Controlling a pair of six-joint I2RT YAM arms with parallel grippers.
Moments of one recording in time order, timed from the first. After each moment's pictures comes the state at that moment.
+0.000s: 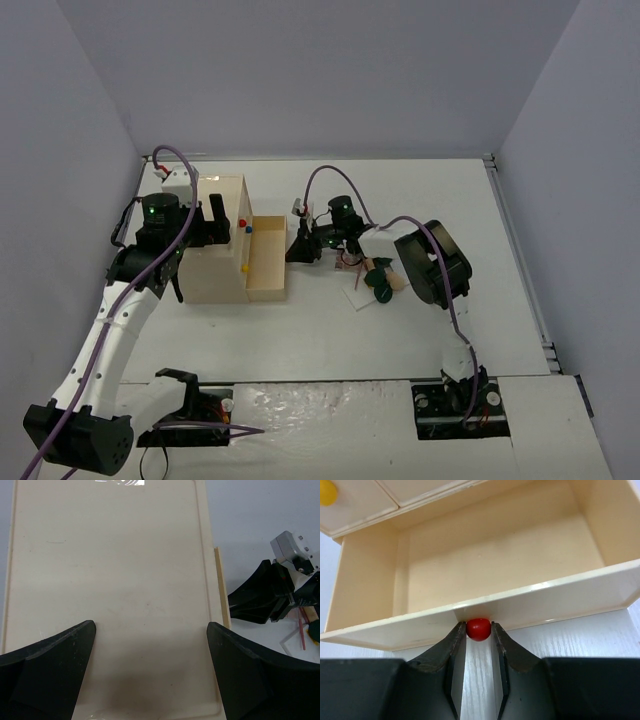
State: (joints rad) left arm -0.19 1.03 1.09 -0.54 -0.02 -0.18; right arm 0.56 2.20 1.30 0.36 -0.94 -0.13
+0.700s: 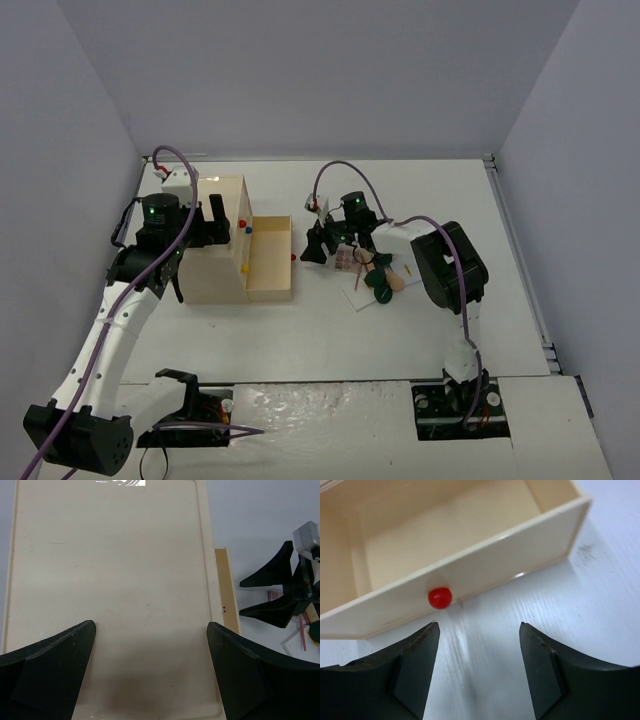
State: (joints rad) left arm -0.19 1.03 1.09 -0.54 -0.03 -0.18; right arm 0.50 2.09 1.25 0.18 -0.78 -0.22
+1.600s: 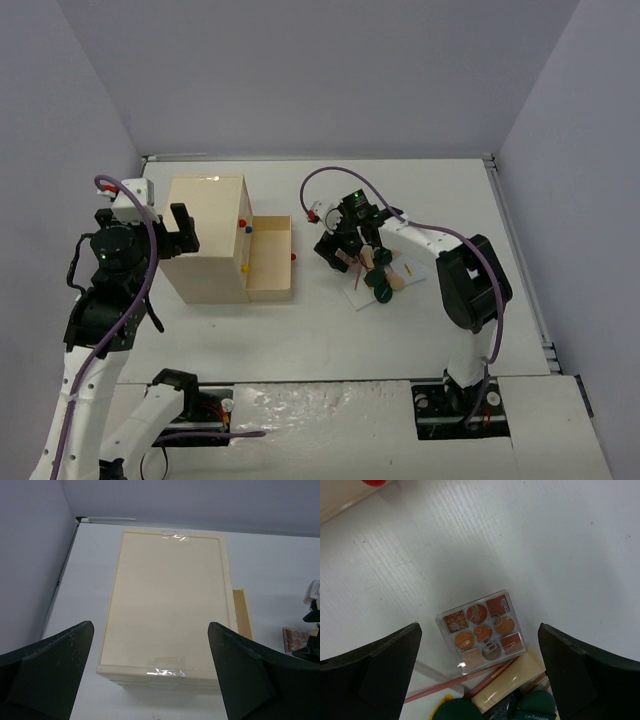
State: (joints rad) left arm -0.19 0.76 1.11 -0.58 -0.20 -0.09; right arm 0.55 1.88 1.29 -0.39 -0.24 -0.50
